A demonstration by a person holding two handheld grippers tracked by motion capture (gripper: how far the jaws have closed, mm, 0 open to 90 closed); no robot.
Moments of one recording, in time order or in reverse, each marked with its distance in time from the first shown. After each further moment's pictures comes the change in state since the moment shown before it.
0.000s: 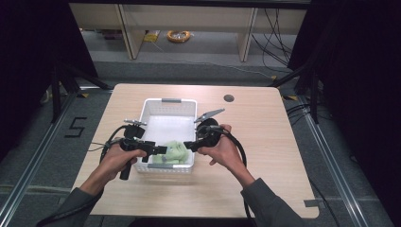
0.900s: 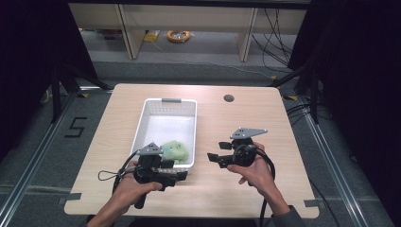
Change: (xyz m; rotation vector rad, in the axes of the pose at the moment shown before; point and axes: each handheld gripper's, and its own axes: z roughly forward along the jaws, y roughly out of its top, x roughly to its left) left arm -0.082 -0.048 0.005 -0.104 -0.100 0.166; right arm -0.019 -0.078 -0.059 -0.191 0.070 0.055
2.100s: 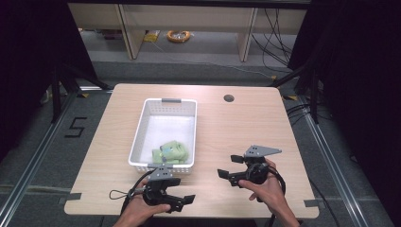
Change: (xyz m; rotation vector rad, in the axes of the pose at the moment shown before) left arm -0.013 -0.054 0.028 0.023 -0.059 0.054; right arm -0.005 -0.053 -0.018 -0.051 0.016 0.015
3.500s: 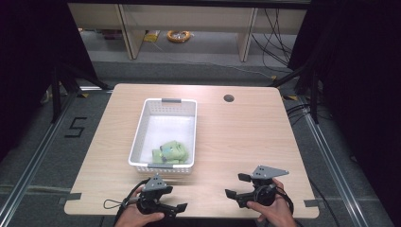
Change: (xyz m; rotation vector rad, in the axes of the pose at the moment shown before) left arm 0.011 -0.035 -0.003 0.032 0.041 -0.004; right arm 0.014 -0.055 -0.019 0.065 -0.017 0.035
